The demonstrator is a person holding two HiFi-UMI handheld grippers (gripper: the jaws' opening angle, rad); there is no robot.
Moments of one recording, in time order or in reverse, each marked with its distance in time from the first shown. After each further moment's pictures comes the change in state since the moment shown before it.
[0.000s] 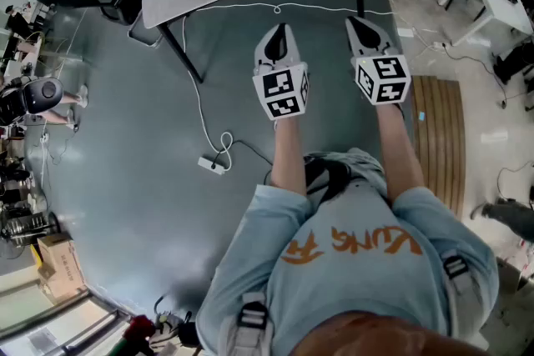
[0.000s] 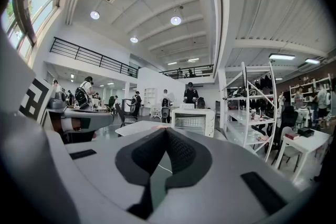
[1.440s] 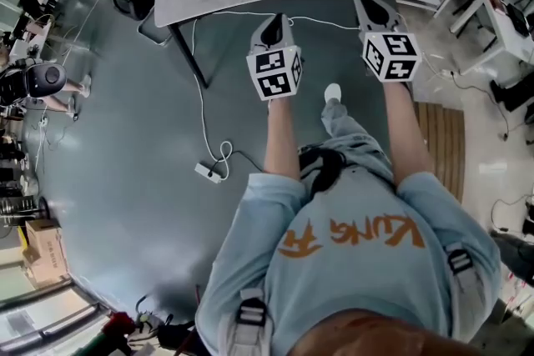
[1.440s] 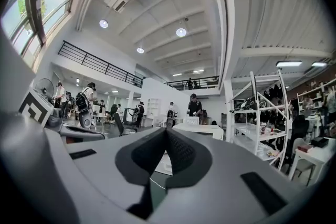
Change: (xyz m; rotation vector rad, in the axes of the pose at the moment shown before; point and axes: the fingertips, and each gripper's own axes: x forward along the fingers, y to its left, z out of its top) left arm 0.063 0.076 -0.006 -0.008 0.054 0.054; right arm 0.098 -0.017 0.049 -0.009 -0.129 0.052
